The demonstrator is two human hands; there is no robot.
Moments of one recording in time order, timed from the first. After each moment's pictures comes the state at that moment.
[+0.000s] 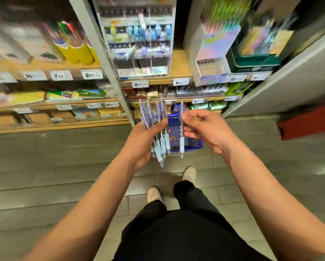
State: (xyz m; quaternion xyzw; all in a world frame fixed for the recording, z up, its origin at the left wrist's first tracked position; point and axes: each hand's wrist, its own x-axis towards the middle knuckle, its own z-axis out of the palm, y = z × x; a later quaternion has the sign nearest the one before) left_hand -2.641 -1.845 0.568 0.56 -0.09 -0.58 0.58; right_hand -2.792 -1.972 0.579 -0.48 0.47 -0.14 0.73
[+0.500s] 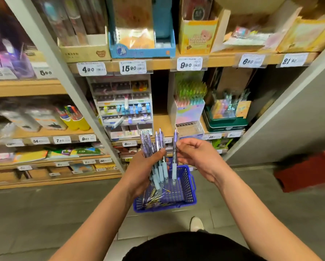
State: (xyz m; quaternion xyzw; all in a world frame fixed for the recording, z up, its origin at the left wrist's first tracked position) left_hand -2.673 -1.936 0.645 0.58 -0.16 -0.55 0.58; right_hand -2.825 -2.059 0.661 -0.51 0.39 -0.20 0.74
